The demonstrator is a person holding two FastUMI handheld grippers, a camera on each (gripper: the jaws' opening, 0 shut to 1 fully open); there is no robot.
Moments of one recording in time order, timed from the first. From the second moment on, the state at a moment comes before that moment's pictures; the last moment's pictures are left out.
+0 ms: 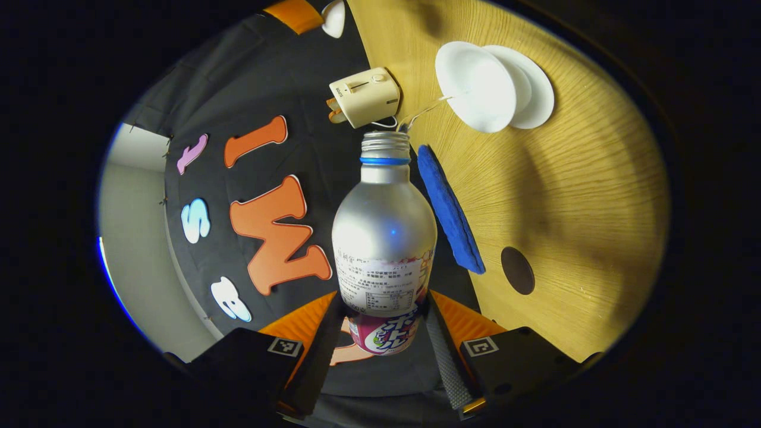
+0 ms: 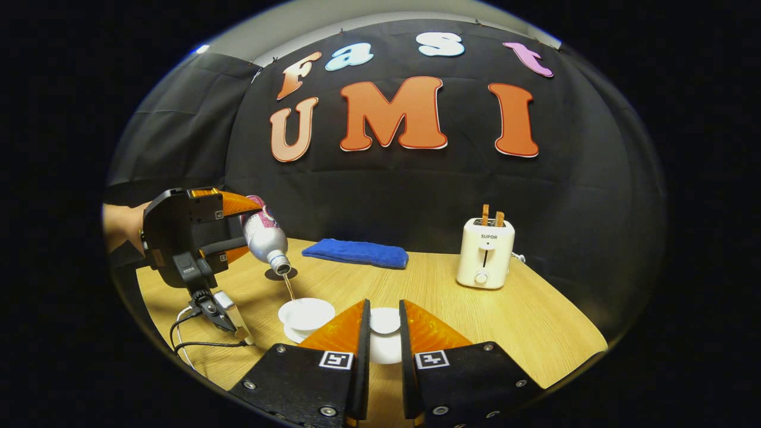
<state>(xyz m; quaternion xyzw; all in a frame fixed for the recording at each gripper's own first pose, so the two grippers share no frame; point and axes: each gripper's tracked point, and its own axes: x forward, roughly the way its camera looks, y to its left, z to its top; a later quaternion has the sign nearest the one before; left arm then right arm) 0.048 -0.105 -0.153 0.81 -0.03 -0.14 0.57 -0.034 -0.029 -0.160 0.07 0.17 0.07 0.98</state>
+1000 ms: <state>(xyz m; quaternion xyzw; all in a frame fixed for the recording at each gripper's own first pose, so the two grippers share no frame) 0.051 -0.128 -0.151 0.85 -0.07 -0.15 0.51 -0.030 -0.012 -0.154 0.07 0.17 0.09 0.98</state>
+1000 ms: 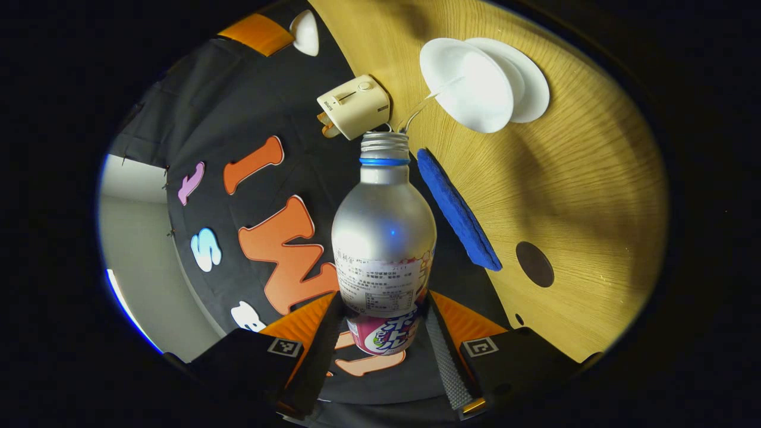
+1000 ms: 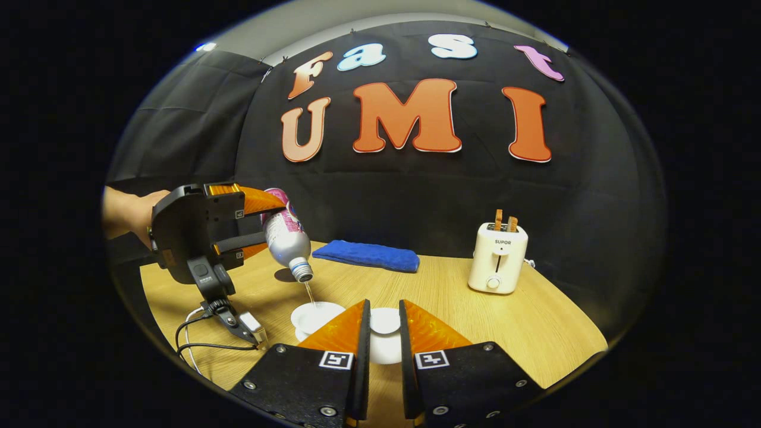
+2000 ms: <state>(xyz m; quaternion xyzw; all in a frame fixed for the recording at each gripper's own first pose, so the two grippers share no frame) 0.045 -0.134 -0.160 0.85 -0.10 -0.15 0.50 -0.025 0.003 -0.150 0.05 0.17 0.10 0.98</state>
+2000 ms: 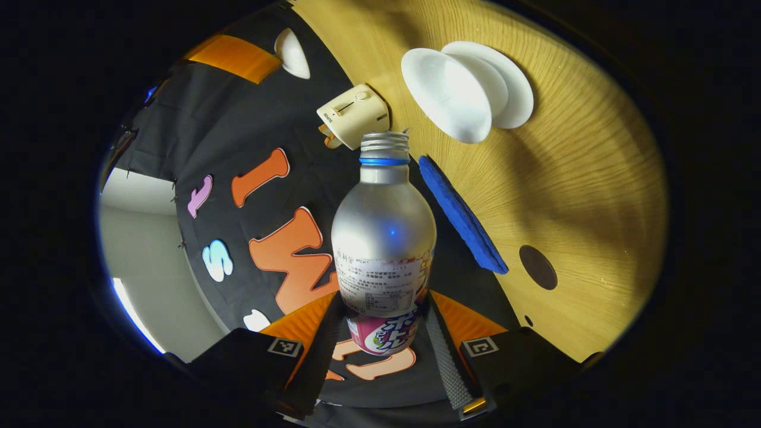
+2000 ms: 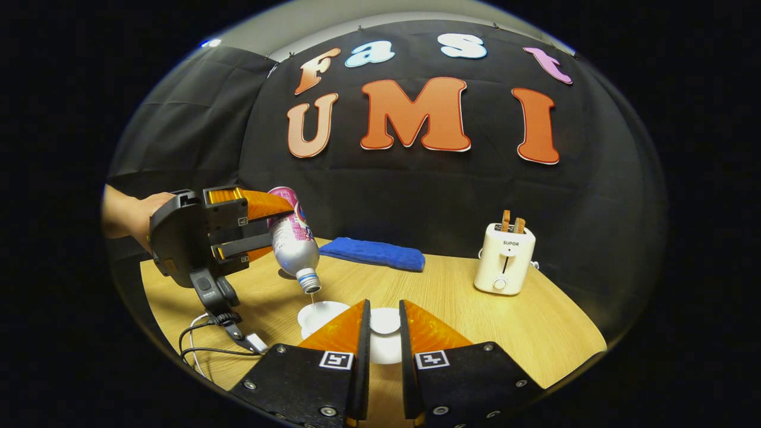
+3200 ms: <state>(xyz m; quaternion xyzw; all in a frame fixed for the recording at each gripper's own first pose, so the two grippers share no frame) 0.085 -0.077 -0.114 0.45 -0.04 -0.09 0.89 0.007 0.034 -0.134 0.03 0.17 0.11 0.98</state>
